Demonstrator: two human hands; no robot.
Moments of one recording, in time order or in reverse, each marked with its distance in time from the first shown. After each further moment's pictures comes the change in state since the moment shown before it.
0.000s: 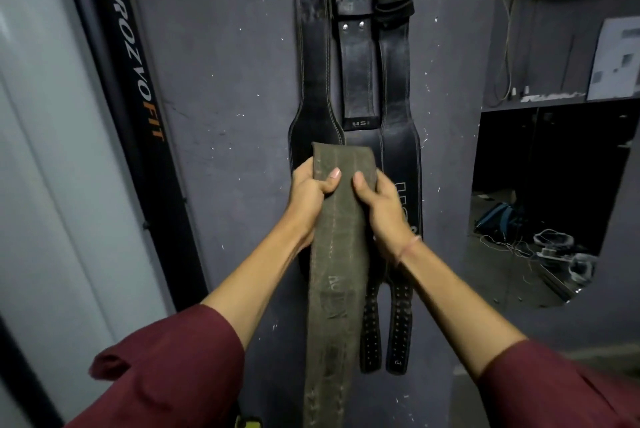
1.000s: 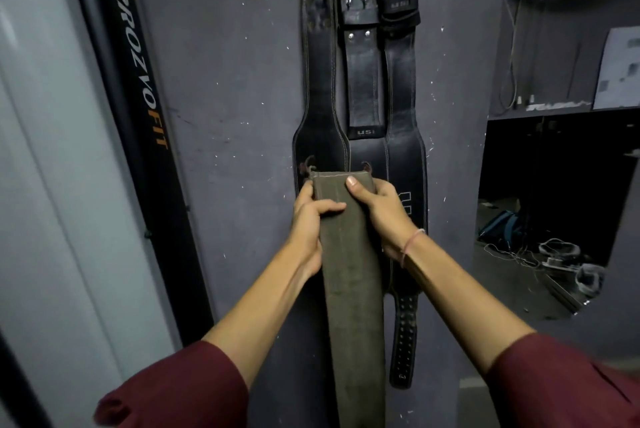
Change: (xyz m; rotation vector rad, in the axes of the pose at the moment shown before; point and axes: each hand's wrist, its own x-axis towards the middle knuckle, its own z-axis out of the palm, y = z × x) left_hand -0.001 -0.025 -0.011 -0.171 0.057 -0.160; right_hand 0.018 -0.009 0.004 -0.047 -0.043 0.110
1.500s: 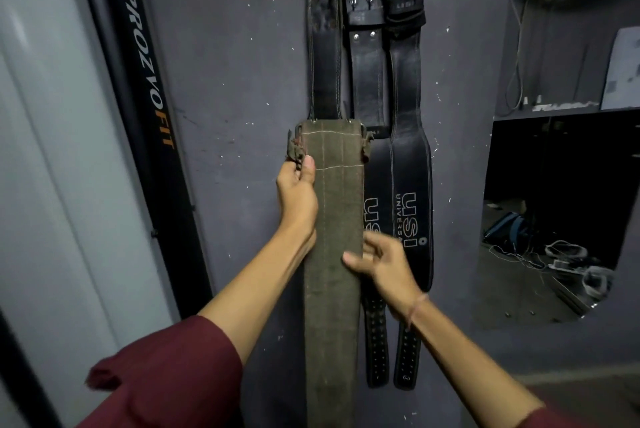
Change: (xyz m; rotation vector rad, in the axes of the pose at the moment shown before) left_hand 0.018 0.027 0.002 0.172 0.269 0.360; right_hand -0.043 0.081 -0.020 -0.062 -0.078 -0.025
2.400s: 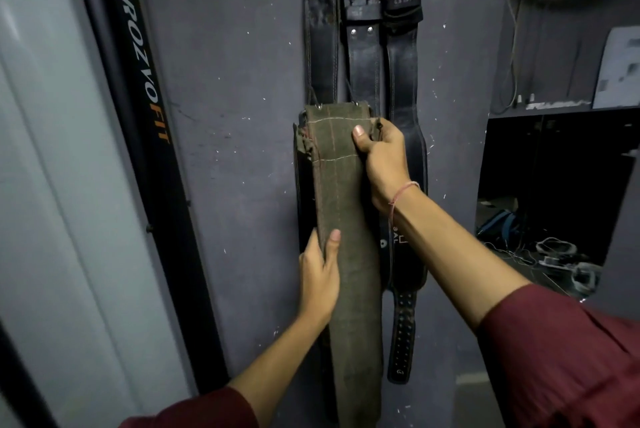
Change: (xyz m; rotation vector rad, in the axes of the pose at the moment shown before) left_hand -0.095 -0.067 -0.026 0.251 -0.168 0.048; right_hand 0.083 -0.129 0.033 -0.004 0.331 -0.126
